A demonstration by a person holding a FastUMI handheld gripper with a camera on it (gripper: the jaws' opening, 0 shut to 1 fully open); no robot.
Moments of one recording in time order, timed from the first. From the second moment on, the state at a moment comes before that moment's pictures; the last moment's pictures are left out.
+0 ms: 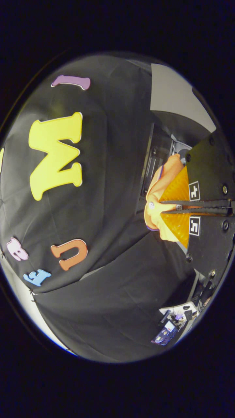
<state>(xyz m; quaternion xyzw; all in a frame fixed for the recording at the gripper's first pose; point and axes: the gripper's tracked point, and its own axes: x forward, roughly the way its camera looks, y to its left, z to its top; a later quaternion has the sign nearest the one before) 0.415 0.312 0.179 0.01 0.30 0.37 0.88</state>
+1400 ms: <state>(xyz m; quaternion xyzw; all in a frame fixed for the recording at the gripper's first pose) 0.490 0.333 -0.085 0.03 0.44 0.23 0.87</state>
